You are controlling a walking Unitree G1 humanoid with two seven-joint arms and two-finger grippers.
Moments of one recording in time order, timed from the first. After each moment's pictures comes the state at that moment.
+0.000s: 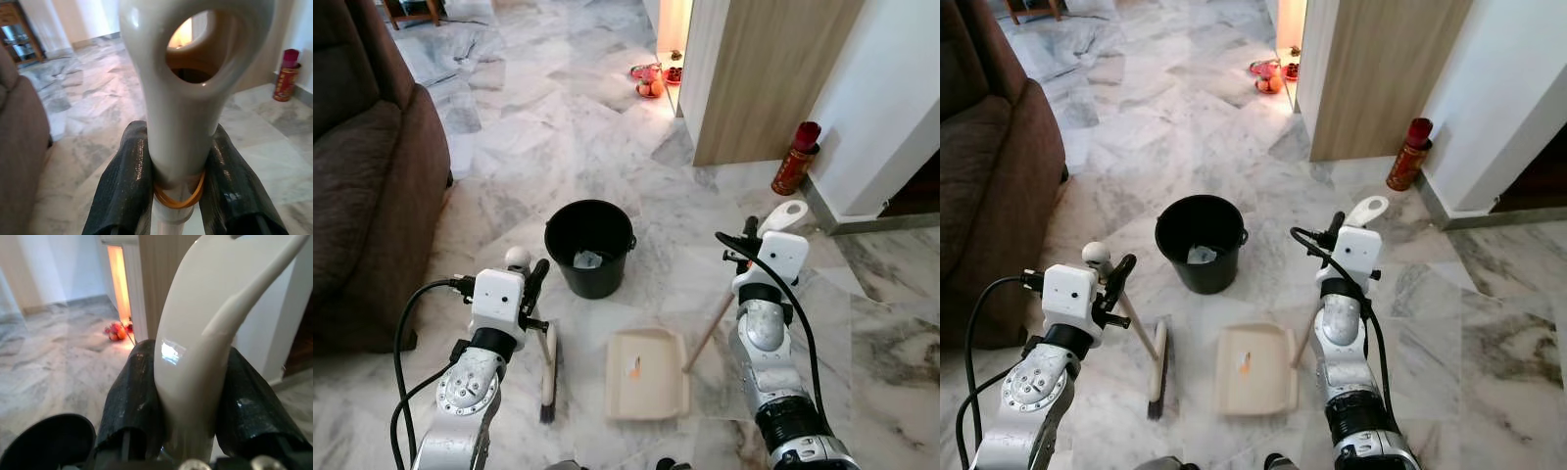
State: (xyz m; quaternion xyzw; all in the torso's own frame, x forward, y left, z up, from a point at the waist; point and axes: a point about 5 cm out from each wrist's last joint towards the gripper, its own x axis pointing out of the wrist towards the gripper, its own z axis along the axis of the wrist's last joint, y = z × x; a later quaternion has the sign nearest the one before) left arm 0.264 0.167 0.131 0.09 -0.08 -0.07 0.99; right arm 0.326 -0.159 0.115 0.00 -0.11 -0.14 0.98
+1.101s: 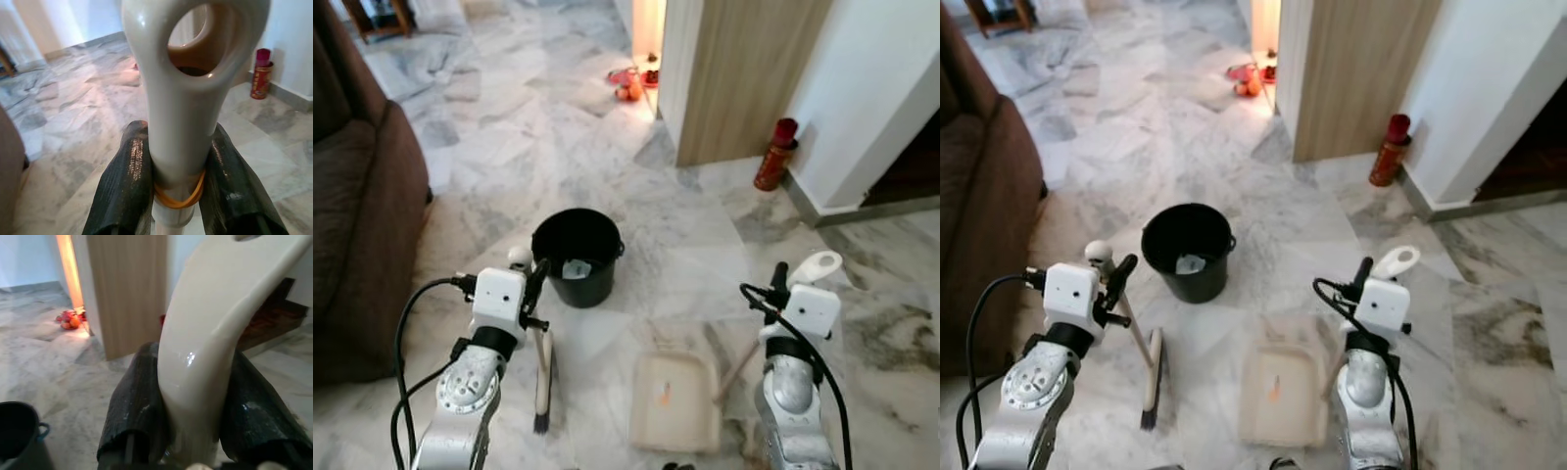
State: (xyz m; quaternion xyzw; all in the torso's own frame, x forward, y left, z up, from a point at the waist) left arm 0.266 0.167 0.131 0.09 -0.08 -0.08 0.99; right arm 0.284 -0.182 0.088 -0.03 -0.08 -0.17 0.98
